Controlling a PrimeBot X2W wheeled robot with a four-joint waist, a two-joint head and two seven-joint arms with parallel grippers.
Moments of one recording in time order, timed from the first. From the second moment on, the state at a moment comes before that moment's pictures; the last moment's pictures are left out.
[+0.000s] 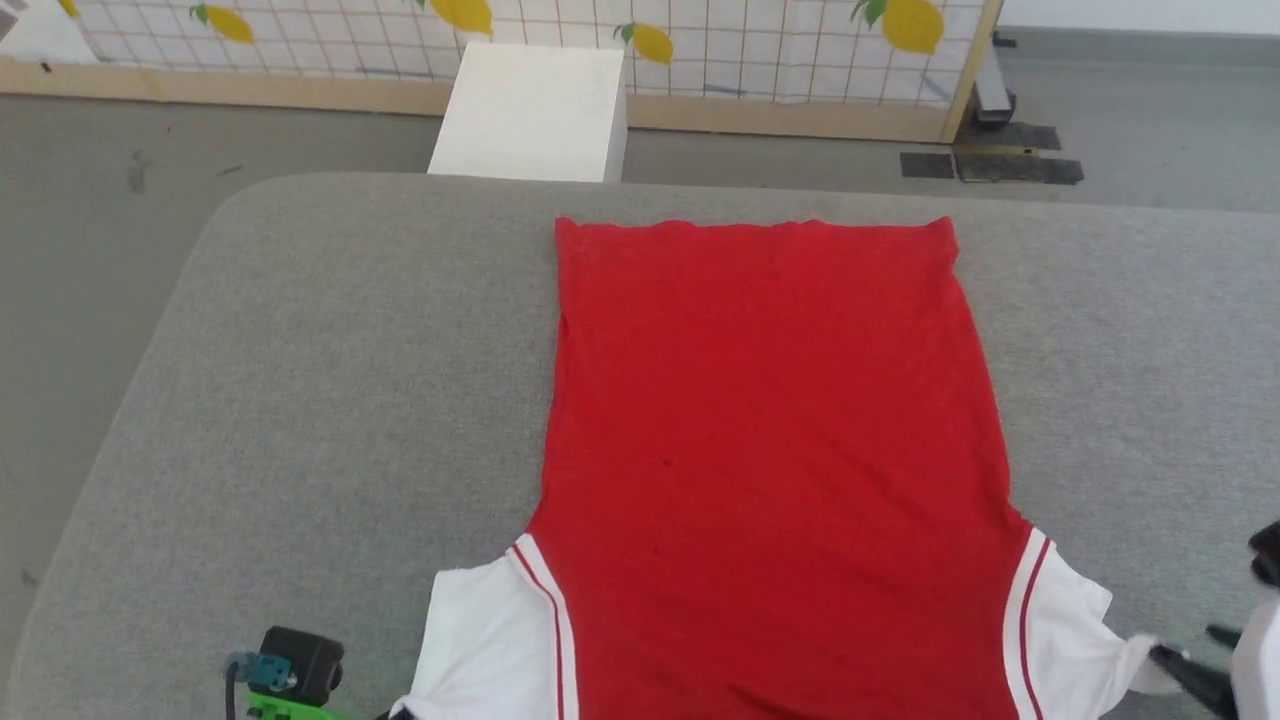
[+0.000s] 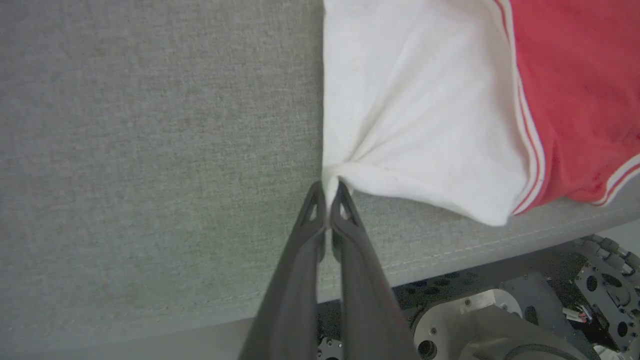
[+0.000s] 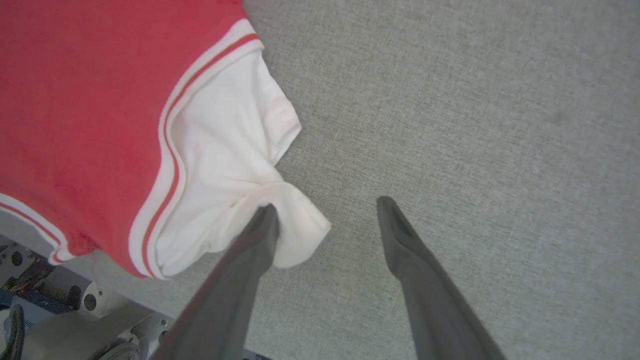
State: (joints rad) left arm 0.01 0.74 -0.70 0.00 -0.90 0.12 0.25; right arm 0.06 -0.76 0.21 0.10 0.74 0.13 0.60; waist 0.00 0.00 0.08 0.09
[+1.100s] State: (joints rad) left arm -0.16 0.59 -0.80 -0.32 -0.73 0.16 0.27; right arm -0.94 -0.63 -0.07 0.47 0.31 0.13 1.14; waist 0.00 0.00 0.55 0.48
